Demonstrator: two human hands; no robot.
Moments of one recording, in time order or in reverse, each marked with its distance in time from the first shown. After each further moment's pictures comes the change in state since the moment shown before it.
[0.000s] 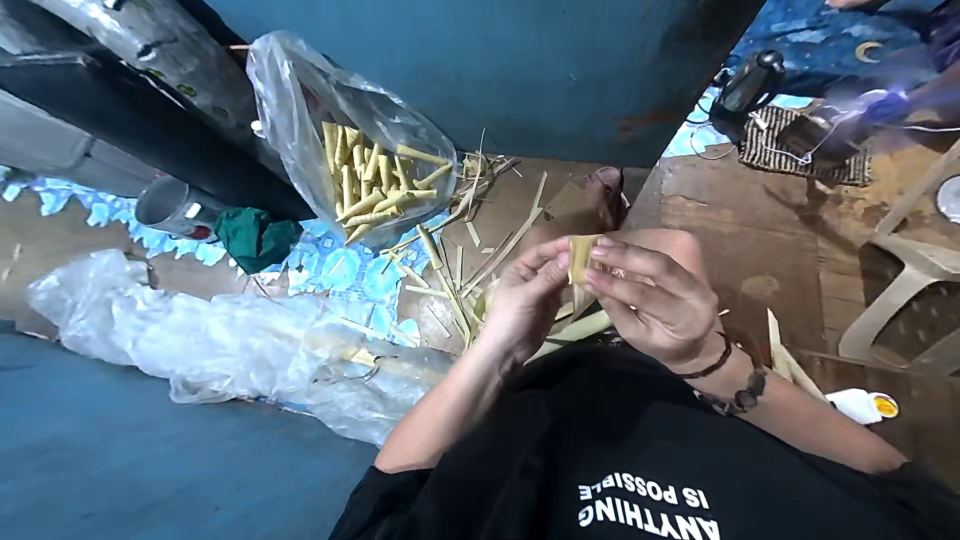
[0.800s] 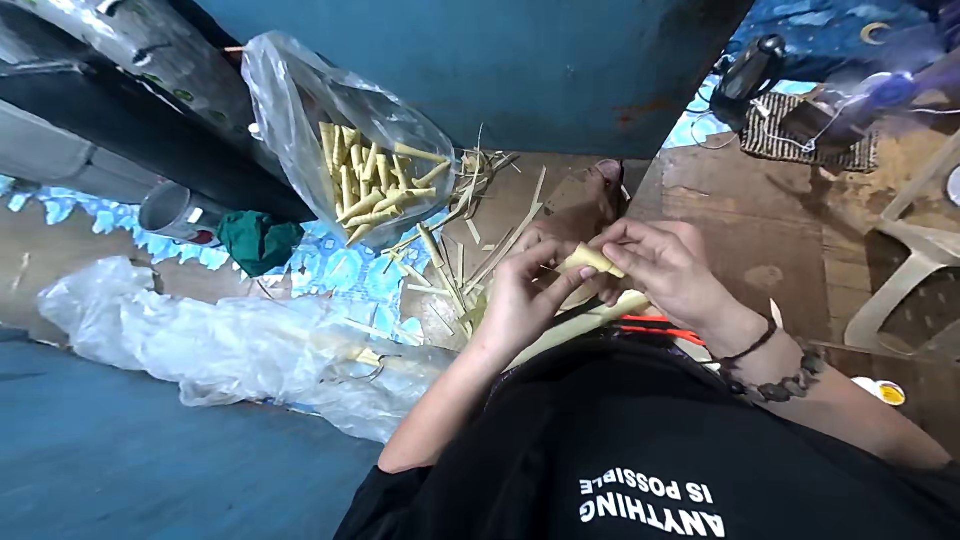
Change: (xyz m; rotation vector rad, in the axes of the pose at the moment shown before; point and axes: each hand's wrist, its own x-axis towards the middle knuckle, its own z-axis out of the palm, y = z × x) left_hand 0.009 0.005 -0.016 0.890 -0.124 0.415; right_hand 0.012 0.007 -0.026 0.746 -0.277 1.102
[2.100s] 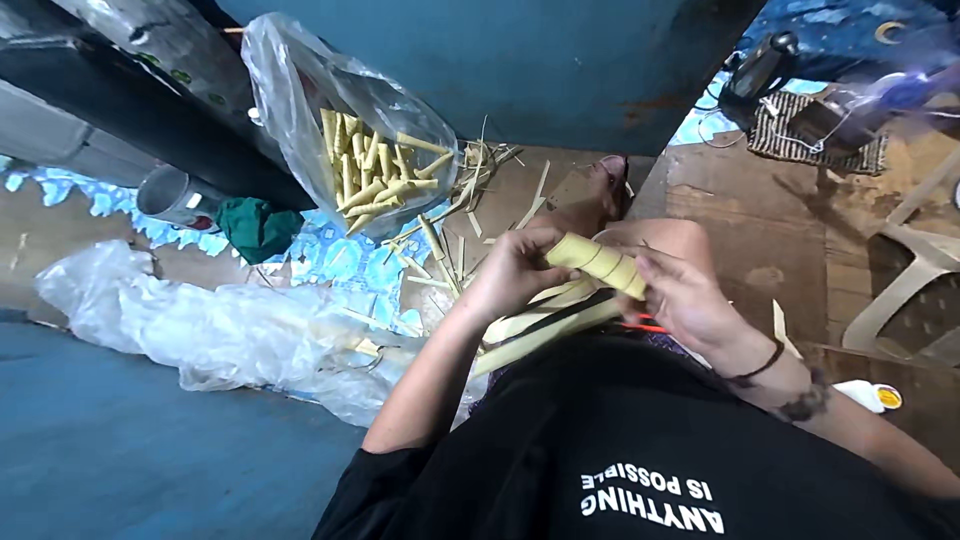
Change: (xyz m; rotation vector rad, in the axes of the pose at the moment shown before) left_hand 0.018 -0.015 -0.026 -0.096 -0.258 -0.128; right_hand -0.029 0.023 -0.005 0.074 0.119 0.093
